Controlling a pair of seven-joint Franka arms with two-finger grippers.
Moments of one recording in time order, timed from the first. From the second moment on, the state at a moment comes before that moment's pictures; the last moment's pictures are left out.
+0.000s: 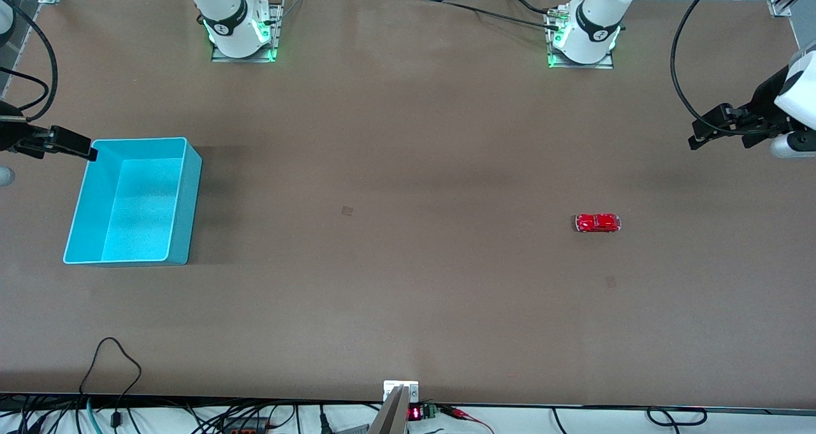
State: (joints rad) left arm 0.00 -0.02 0.01 -1.67 -0.04 1.66 -0.05; right arm 0.00 0.15 -0.09 -1.51 0.01 1.56 -0.05
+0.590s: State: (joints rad) left arm 0.00 -0.01 0.01 -1.68 -0.04 1.61 -0.05; right arm 0.00 0.15 -0.09 -1.51 0.01 1.57 -0.05
